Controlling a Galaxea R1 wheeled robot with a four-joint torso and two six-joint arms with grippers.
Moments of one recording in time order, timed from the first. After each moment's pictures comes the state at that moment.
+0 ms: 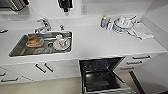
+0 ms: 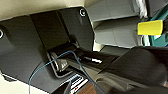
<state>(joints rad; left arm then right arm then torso) 1.17 2.33 -1.16 1.24 0.62 -1.00 -1.35 2.41 -2.01 -0.53 0.39 0.73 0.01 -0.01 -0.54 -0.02</state>
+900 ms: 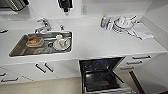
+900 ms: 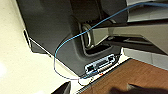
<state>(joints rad) 1.33 2.53 -1.95 1.33 0.14 -1.08 -1.11 2.24 -1.72 -0.53 0.38 0.96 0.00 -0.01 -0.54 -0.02</state>
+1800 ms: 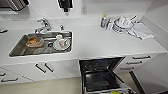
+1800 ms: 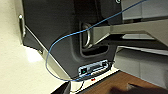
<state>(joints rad) 1.44 2.84 -2.73 1.23 -0.56 -1.09 -0.78 2.29 -1.63 -0.53 0.11 1.05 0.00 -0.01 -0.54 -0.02</state>
